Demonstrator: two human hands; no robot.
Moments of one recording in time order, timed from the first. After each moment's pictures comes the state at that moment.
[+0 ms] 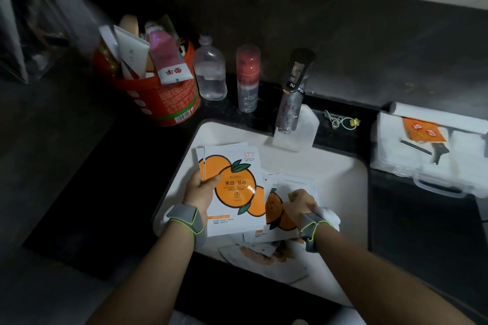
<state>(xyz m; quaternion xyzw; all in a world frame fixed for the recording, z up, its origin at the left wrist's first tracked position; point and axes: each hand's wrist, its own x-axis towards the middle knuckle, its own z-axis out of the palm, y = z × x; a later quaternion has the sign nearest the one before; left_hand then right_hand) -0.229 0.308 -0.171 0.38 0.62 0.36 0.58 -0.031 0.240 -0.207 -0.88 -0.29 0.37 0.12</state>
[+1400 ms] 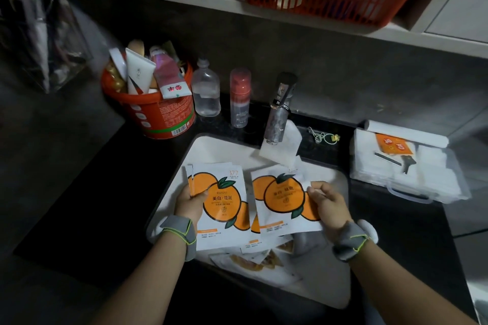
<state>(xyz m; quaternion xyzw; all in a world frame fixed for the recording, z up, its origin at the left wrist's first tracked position) -0.233 0.296 -0.163 0.38 0.66 0.35 0.54 0.019 0.198 -0.132 -0.69 -0.22 0.45 0.53</state>
